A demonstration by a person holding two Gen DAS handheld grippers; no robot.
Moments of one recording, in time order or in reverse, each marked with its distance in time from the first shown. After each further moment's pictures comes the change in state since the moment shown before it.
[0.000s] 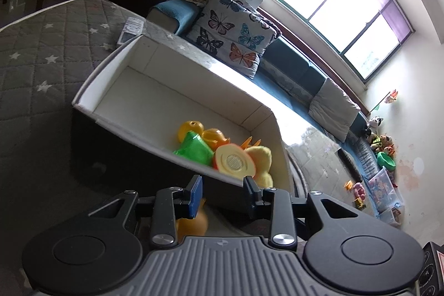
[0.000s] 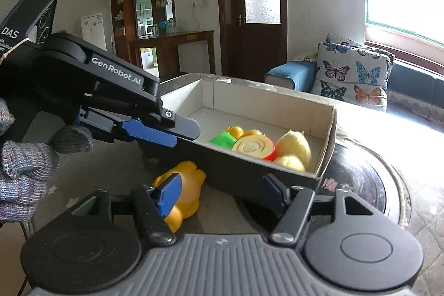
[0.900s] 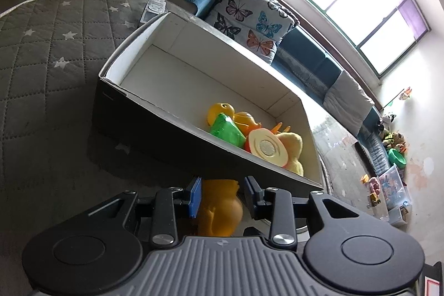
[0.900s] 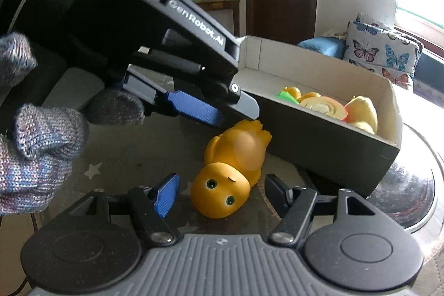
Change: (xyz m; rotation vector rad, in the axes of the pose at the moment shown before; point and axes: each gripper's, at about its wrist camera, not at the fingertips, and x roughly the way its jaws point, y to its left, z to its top) left arm 0.018 0.025 -0.002 -0.035 0.064 0.049; right arm 0.044 0.051 -0.020 -0.066 0.142 0.071
